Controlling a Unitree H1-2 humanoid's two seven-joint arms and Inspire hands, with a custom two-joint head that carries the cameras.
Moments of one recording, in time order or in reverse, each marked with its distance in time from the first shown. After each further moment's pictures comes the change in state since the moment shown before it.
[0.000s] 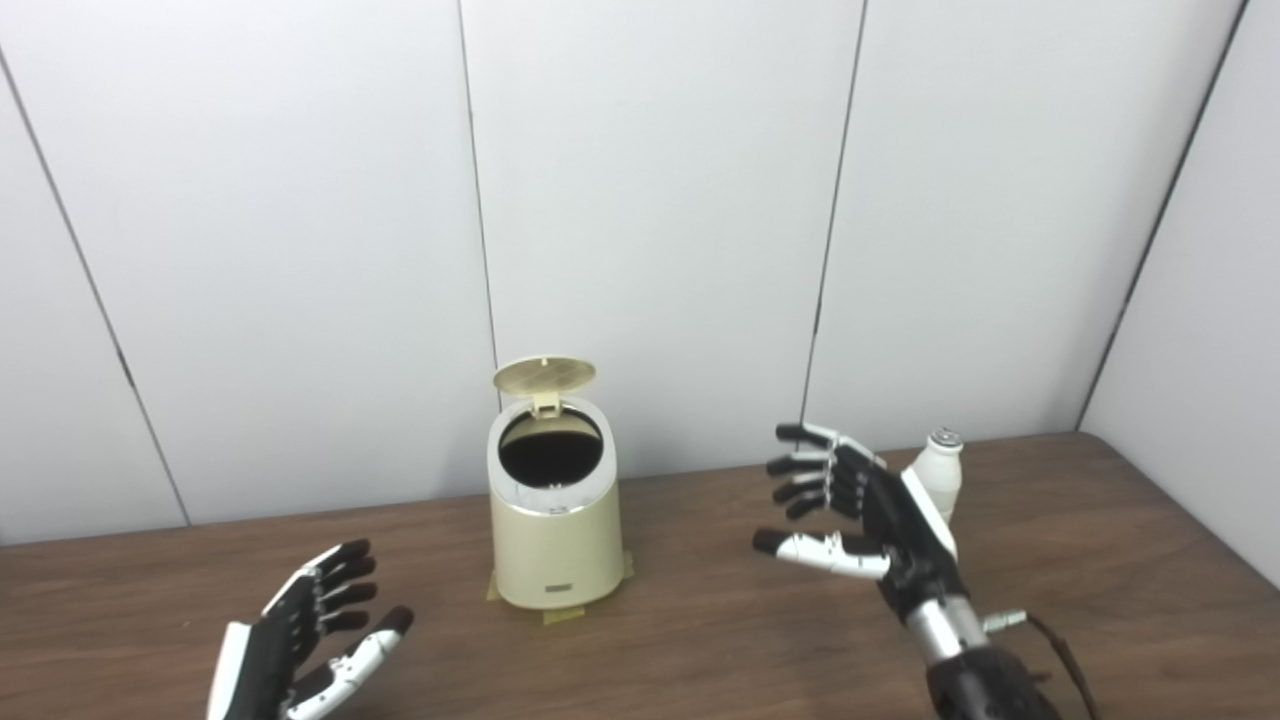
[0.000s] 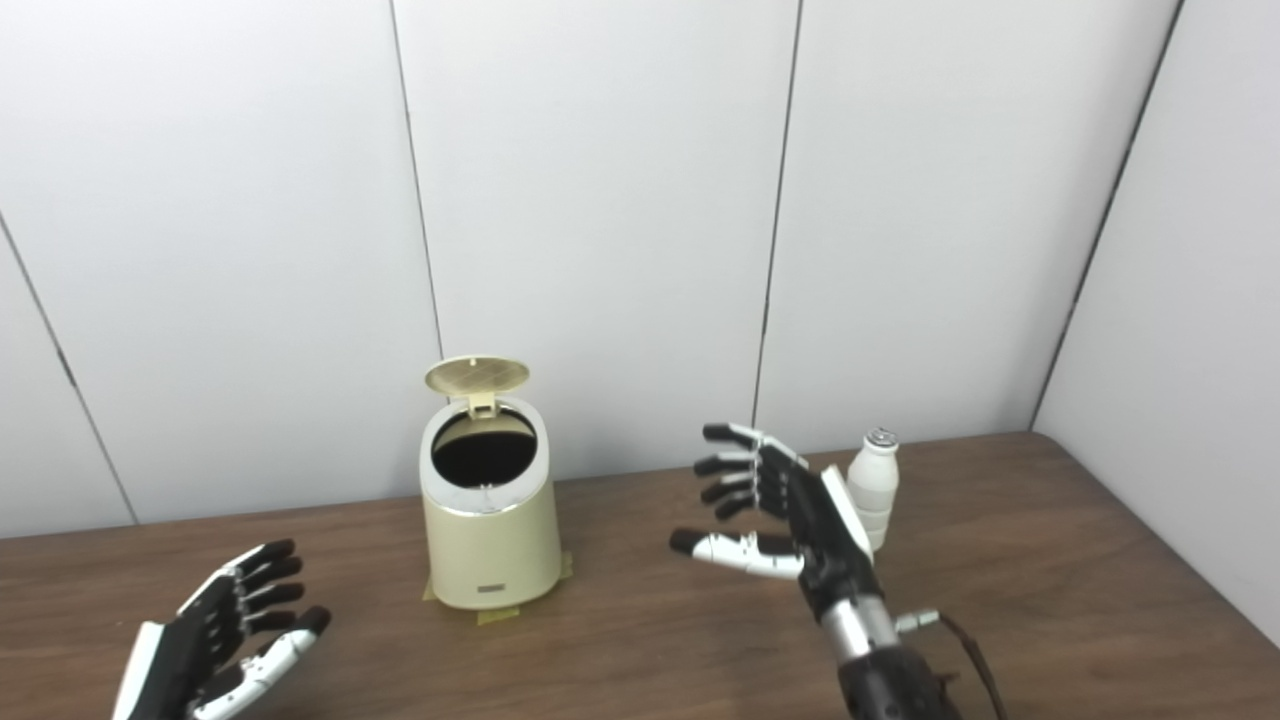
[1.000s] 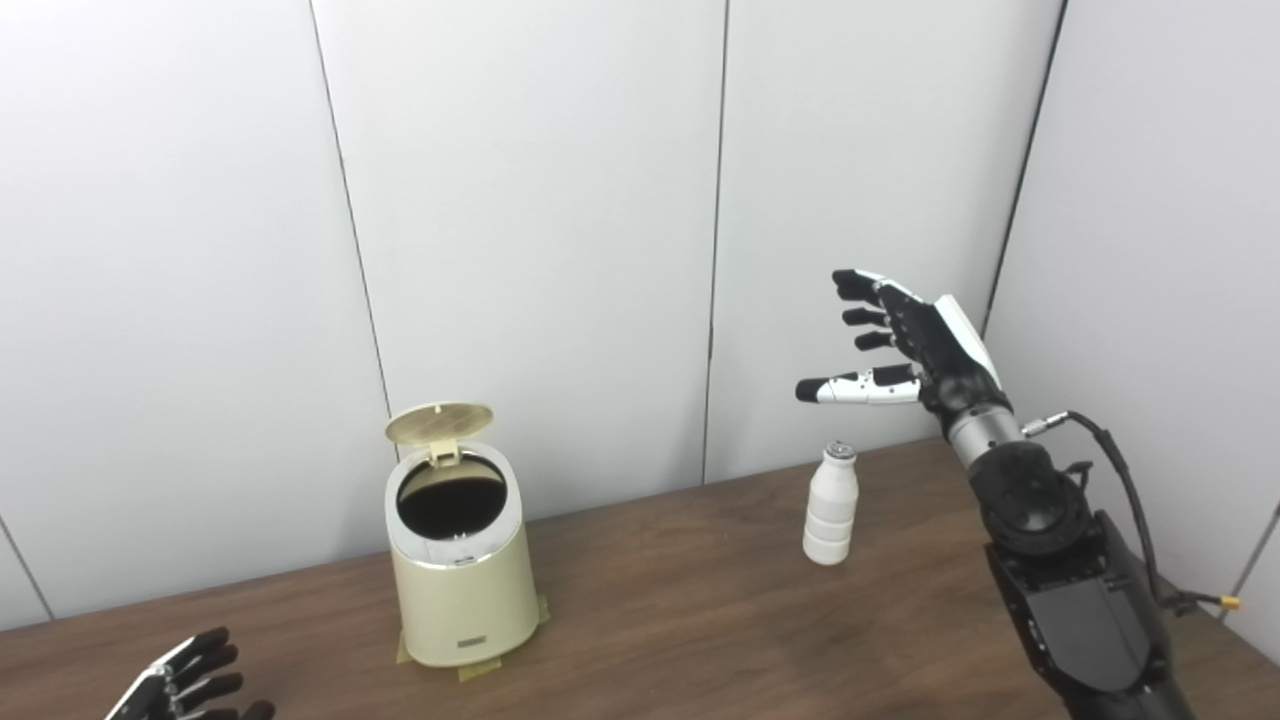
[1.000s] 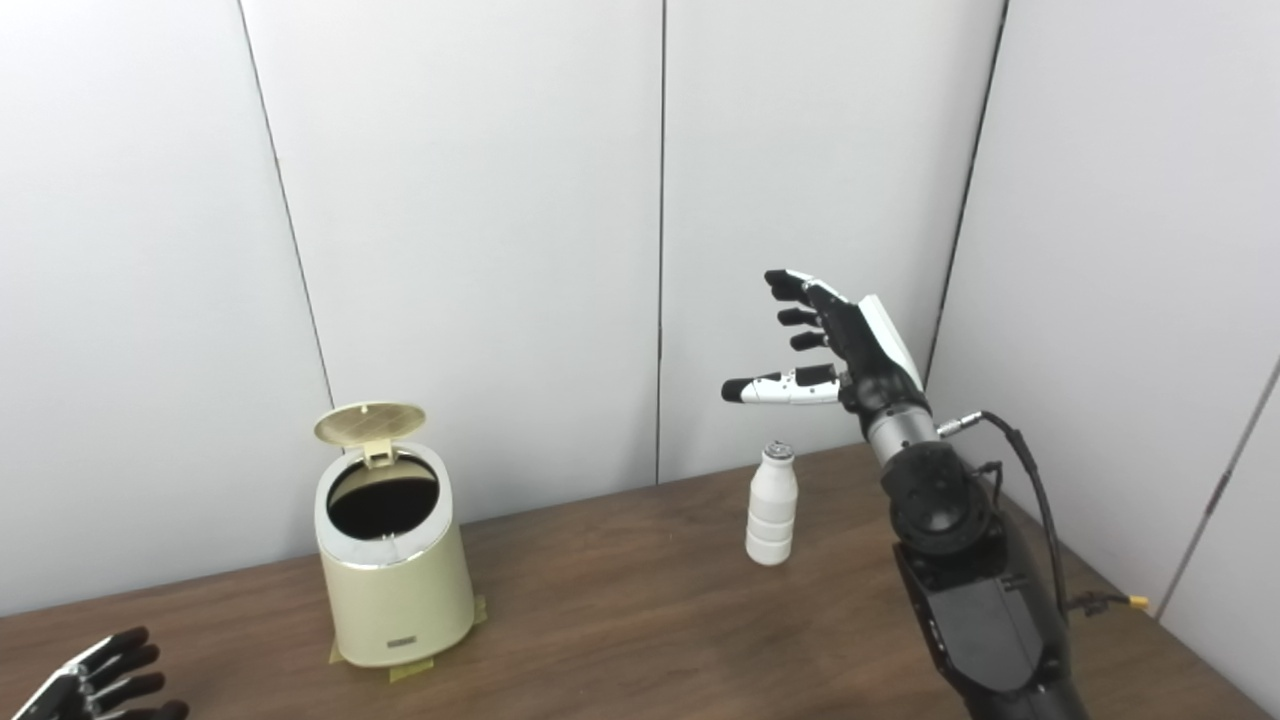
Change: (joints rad) left arm -0.023 0.032 0.031 0.089 -0.065 -0.076 -0.038; right arm -0.183 -0.300 -0.113 0.108 -0.093 0.257 0.075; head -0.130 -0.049
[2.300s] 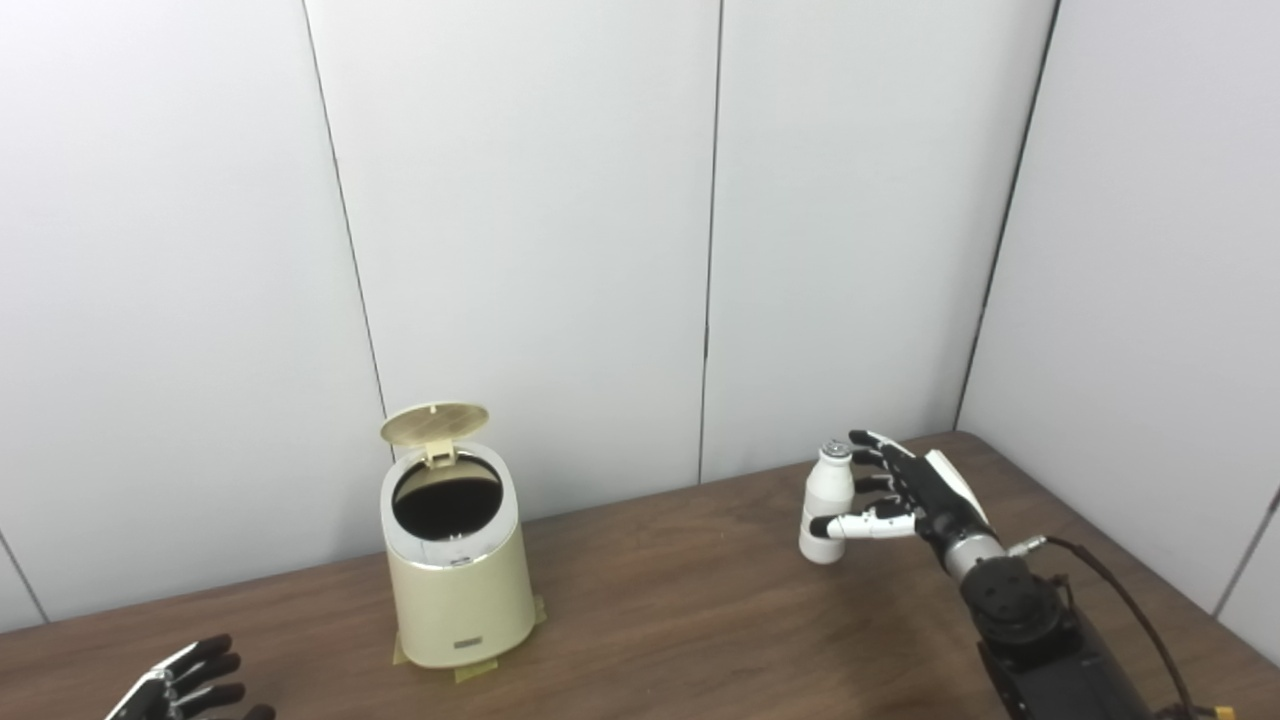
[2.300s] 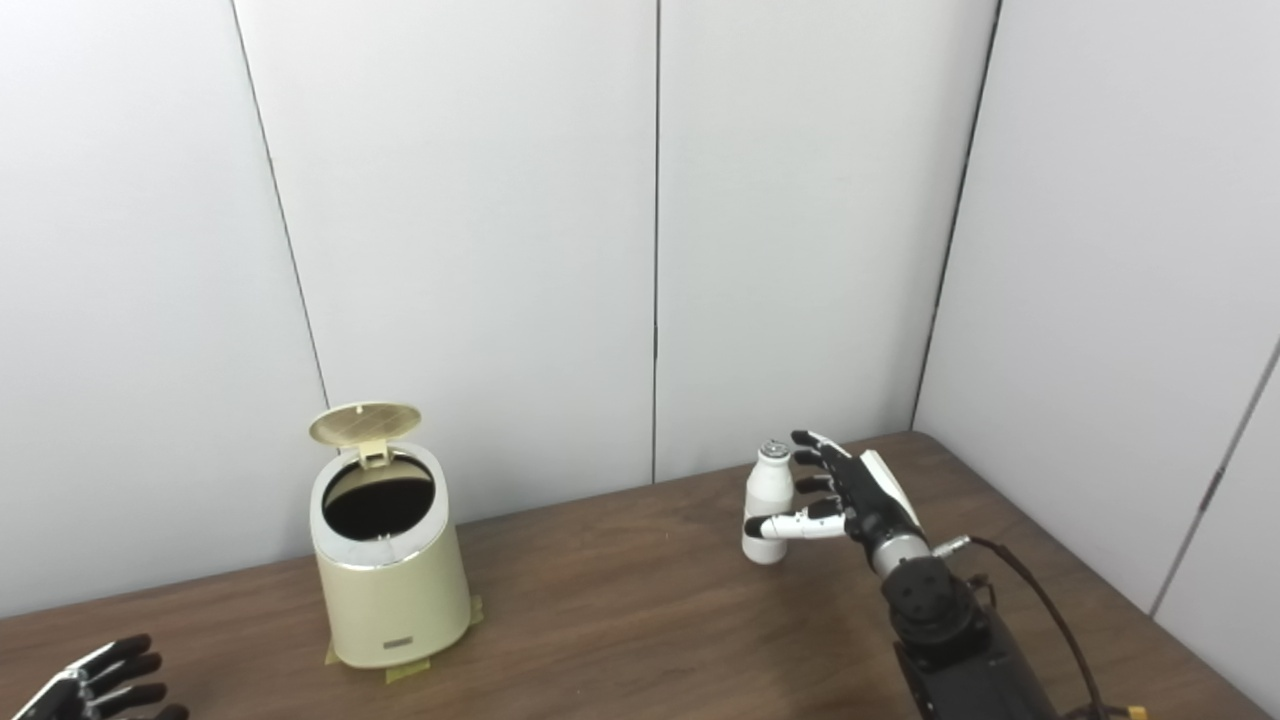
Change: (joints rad) left arm 0.004 0.007 -0.002 -0.027 0.000 0.036 -0.007; right arm 0.112 0.073 0.027 0.296 0.025 -0.040 -0.068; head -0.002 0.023
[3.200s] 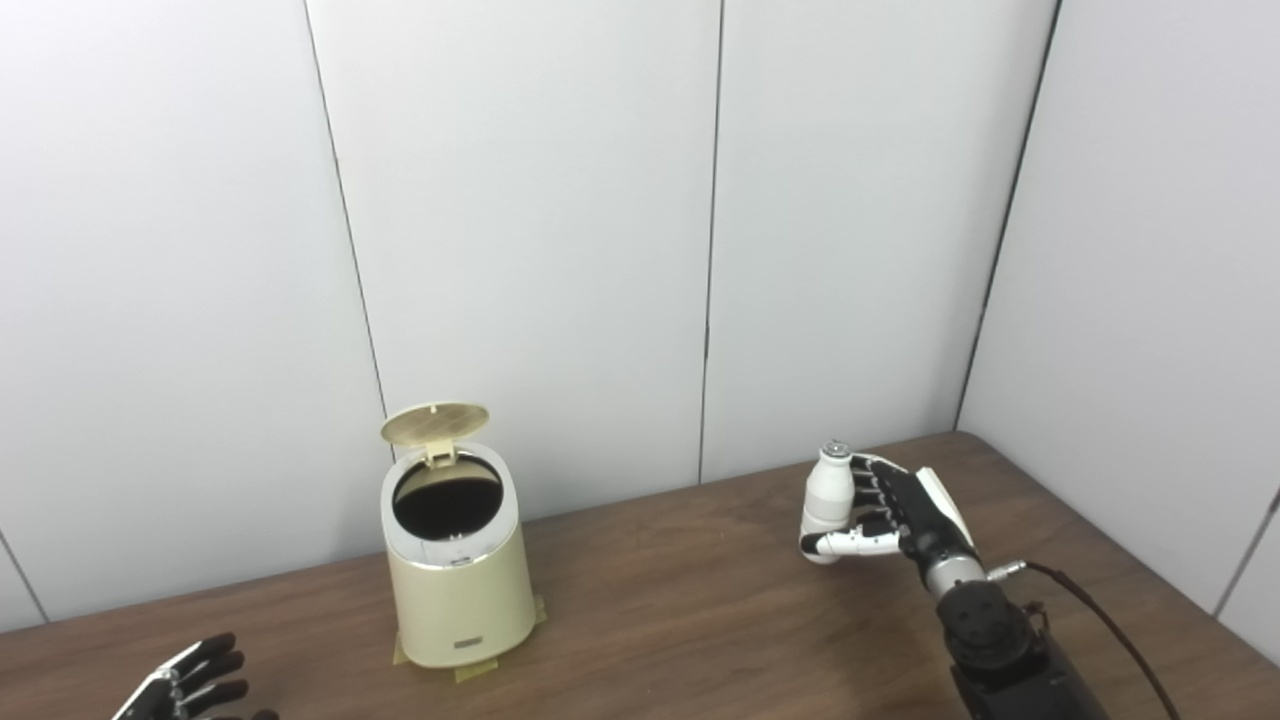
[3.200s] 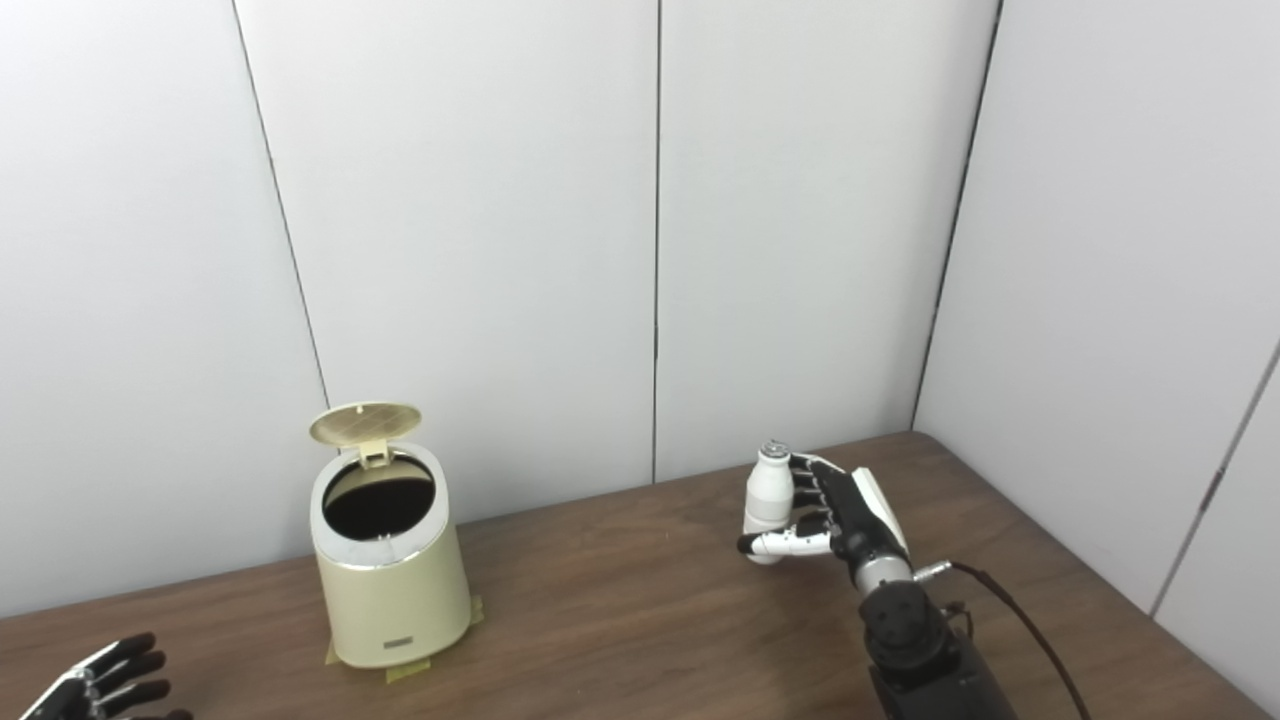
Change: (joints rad) left arm 0.000 0.002 -0.001 -0.001 -0.001 0.003 -0.024; right arm -0.009 0.040 0.015 0.075 -0.018 -0.079 -0.105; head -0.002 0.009
